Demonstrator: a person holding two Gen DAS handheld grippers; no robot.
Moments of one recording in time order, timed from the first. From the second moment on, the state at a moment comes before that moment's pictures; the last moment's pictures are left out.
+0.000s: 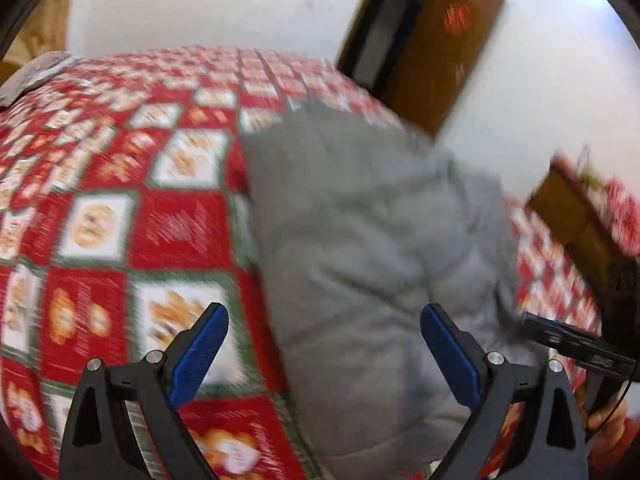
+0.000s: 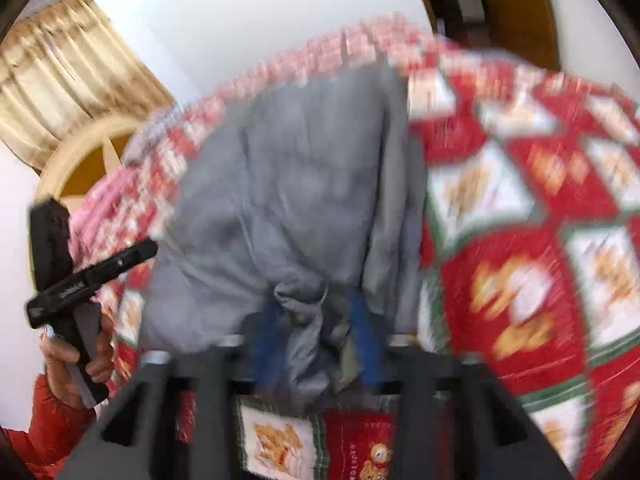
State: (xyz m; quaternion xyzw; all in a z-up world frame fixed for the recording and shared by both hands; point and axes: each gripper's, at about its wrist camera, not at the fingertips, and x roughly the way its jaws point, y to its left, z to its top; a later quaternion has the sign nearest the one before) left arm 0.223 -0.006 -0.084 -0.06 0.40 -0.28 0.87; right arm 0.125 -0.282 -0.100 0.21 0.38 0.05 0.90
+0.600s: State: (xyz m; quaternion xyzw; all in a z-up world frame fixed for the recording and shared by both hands) left arm 0.313 -0.042 -0.152 -0.21 0.48 -0.32 0.79; right arm 0.215 -0.314 -0.143 0.21 0.39 0.02 0.90
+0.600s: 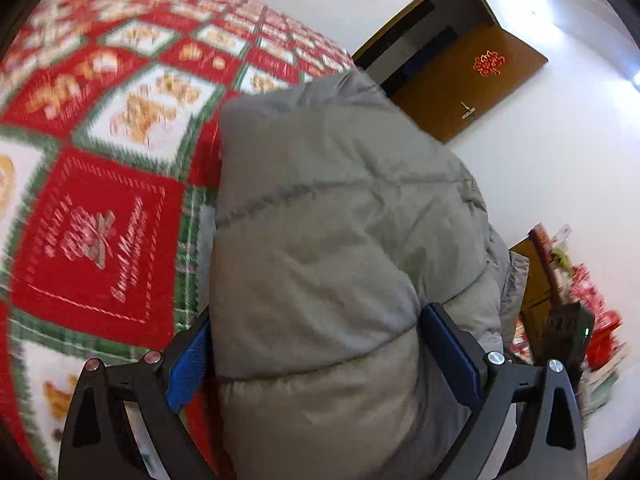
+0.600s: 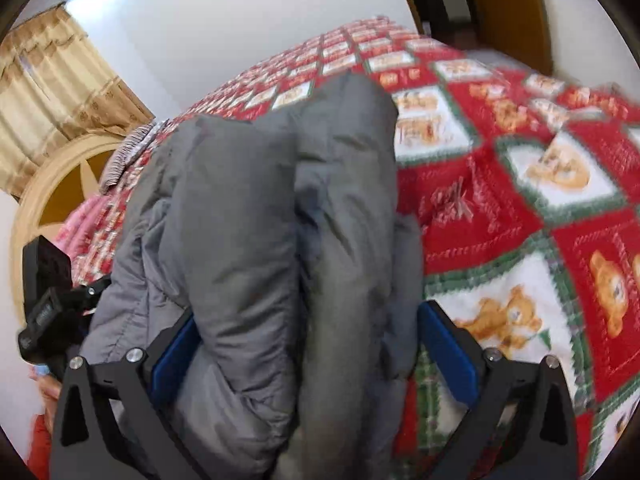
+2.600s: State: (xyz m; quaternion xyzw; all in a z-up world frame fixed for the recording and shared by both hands) left arm 0.149 -0.041 -0.042 -0.02 0.36 -0.30 0.88; right arm 0.051 -0.244 -0.072 0.21 0.32 0.13 0.92
